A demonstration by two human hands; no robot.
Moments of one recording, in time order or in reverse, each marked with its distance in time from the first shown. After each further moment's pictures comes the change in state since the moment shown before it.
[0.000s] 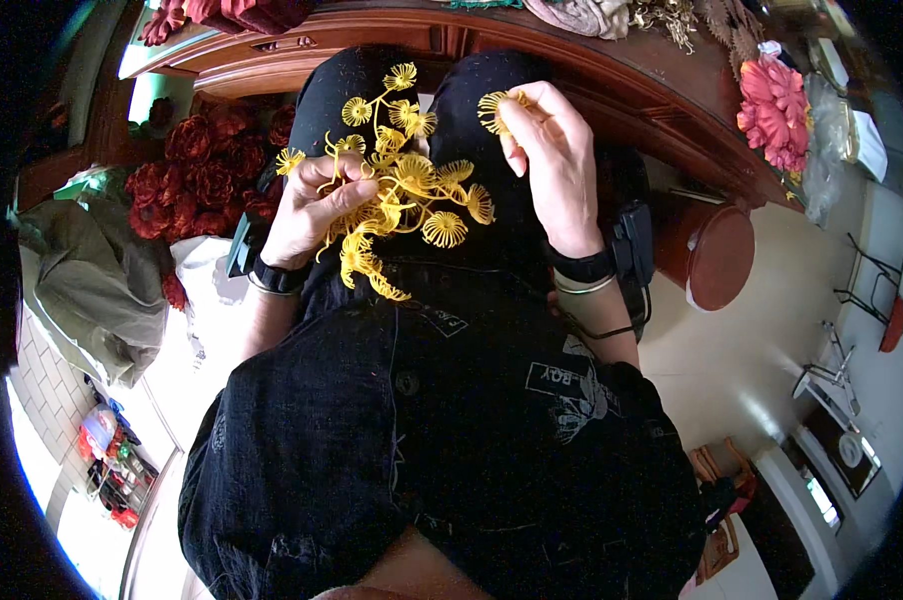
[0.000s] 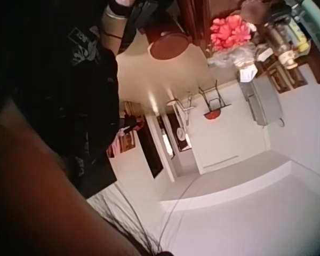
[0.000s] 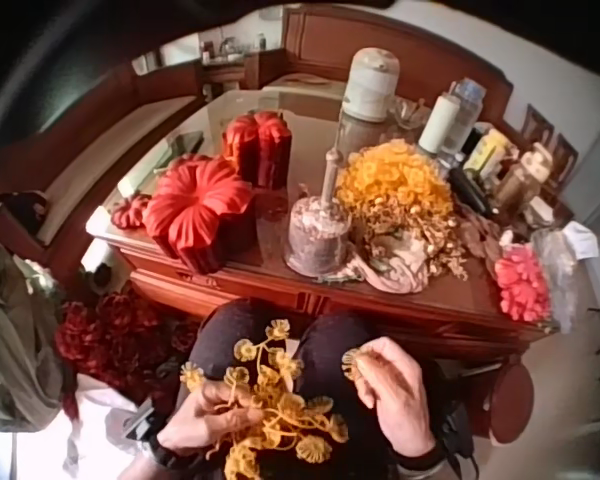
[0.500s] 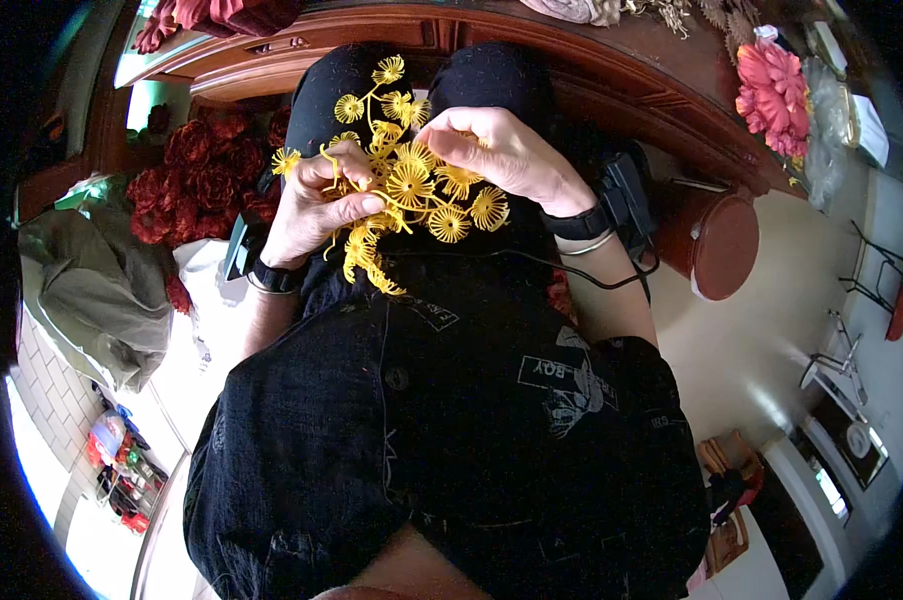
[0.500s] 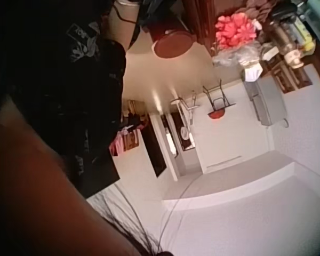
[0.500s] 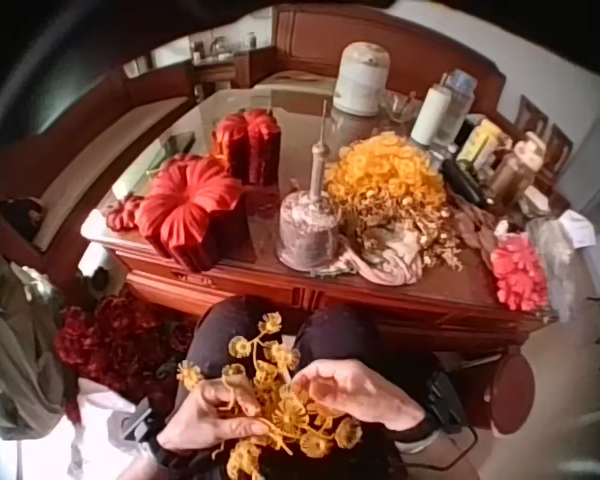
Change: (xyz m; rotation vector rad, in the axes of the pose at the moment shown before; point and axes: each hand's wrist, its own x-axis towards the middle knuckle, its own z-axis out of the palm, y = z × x) left_hand 0.006 -0.002 0.002 0.205 -0.081 0.154; right_hand 0.026 0.020 -0.012 -0.330 -0.729 0.082
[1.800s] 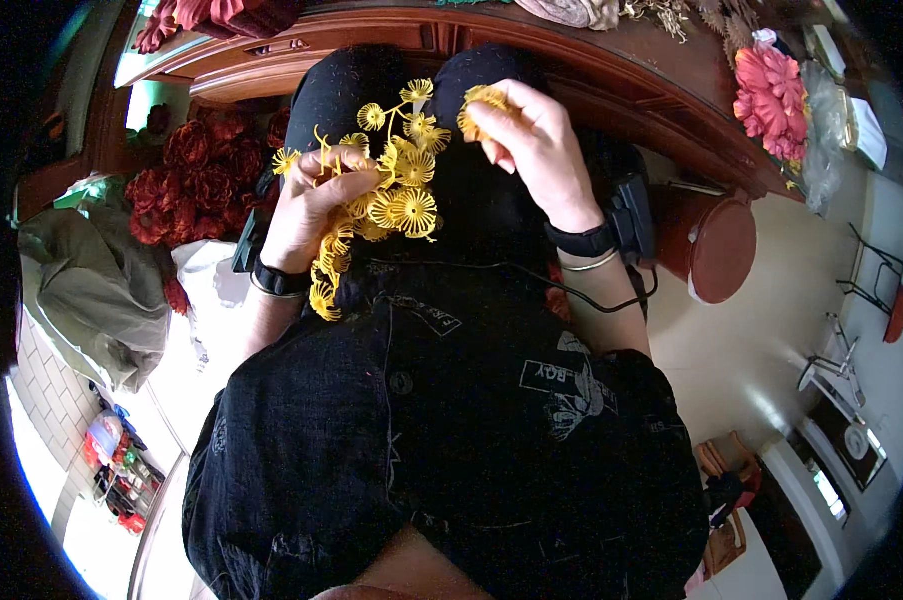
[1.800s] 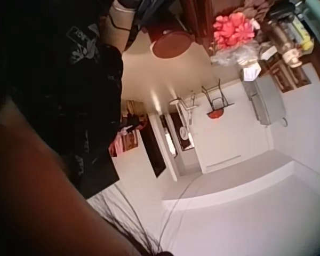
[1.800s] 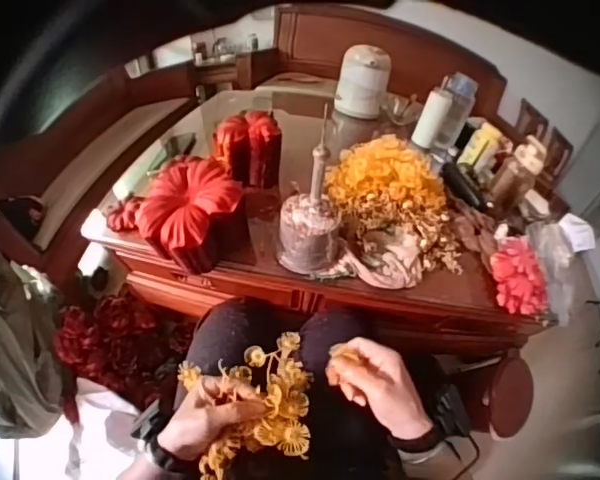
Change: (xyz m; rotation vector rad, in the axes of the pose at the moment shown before) left_hand 0.001 0.020 0.014 -0.476 0.197 -0.303; right_hand -0.011 0.001 0.004 0.289 0.481 -0.036
